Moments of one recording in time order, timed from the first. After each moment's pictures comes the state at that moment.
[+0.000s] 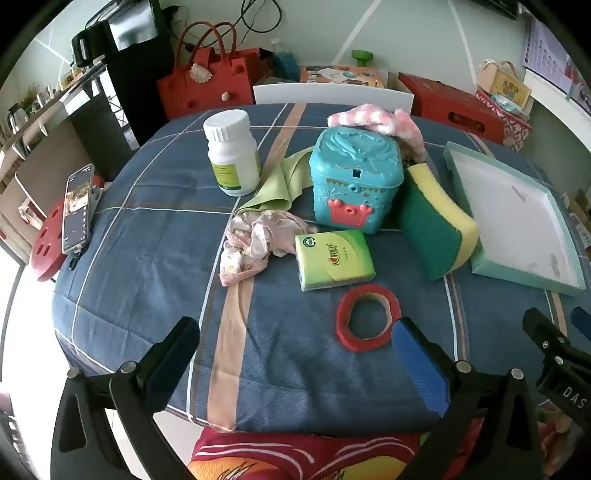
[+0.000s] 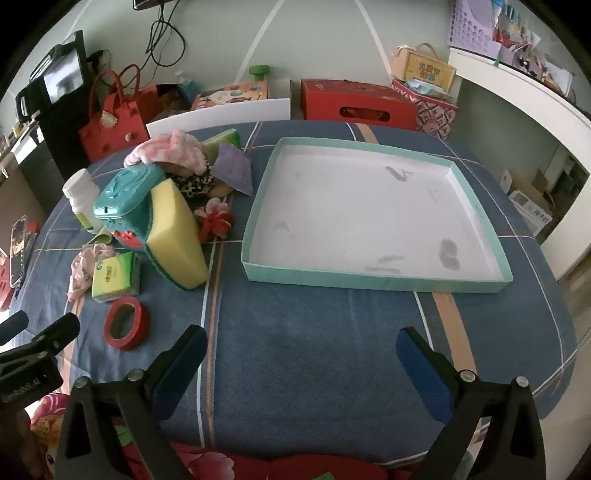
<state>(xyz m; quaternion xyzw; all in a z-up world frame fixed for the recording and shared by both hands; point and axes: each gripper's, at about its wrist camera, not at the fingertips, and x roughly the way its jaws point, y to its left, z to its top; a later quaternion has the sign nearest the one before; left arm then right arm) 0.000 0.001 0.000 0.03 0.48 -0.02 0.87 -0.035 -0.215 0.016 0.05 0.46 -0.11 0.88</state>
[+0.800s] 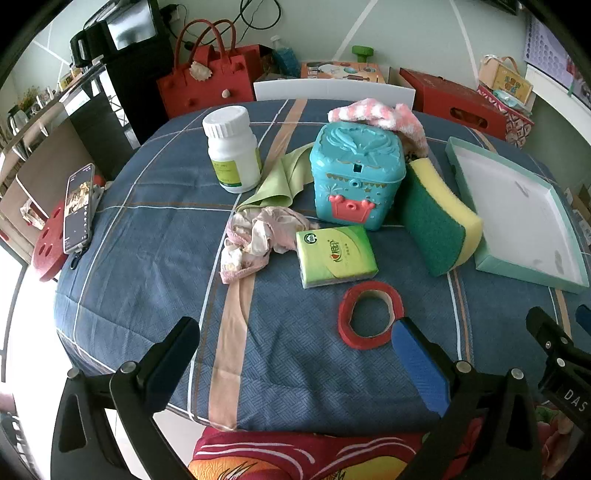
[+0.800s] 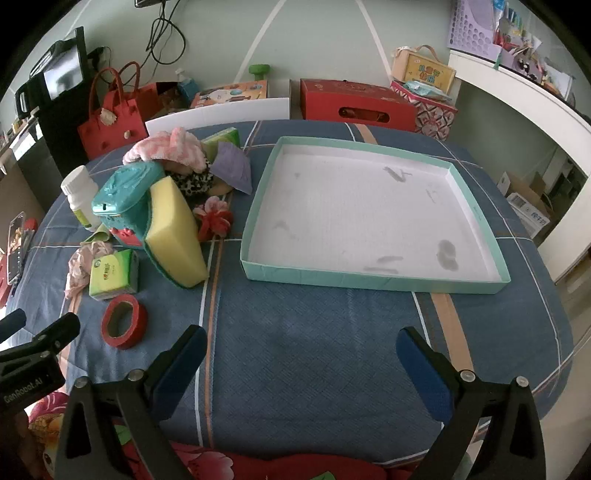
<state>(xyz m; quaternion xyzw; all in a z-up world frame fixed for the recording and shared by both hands) 0.000 -0.001 -0.003 0.05 0.49 -0.01 0.87 -0.036 -0.214 0.015 0.04 0.47 -0.11 0.88</state>
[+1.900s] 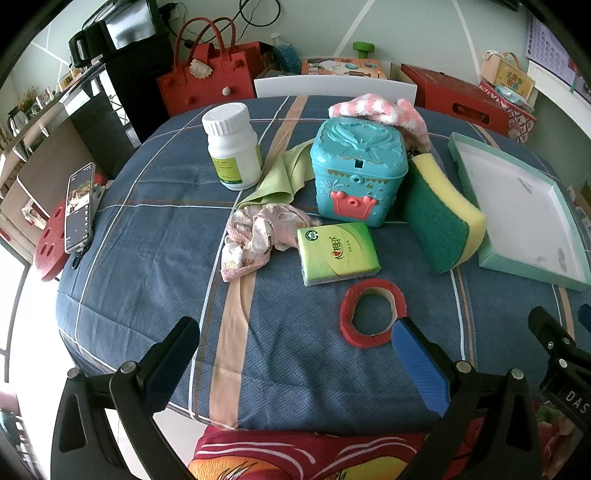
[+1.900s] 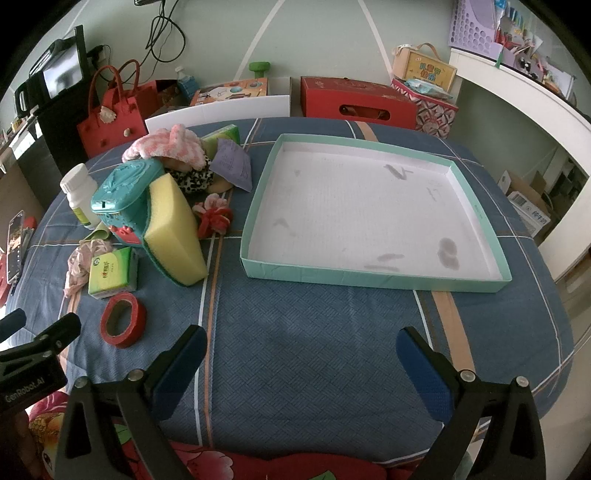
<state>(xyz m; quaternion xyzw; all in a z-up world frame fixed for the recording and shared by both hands) 0.002 -0.002 -0.006 0.05 0.49 -0.01 0.87 -0.034 -0.214 0.015 0.04 0.47 -0.11 0.88</state>
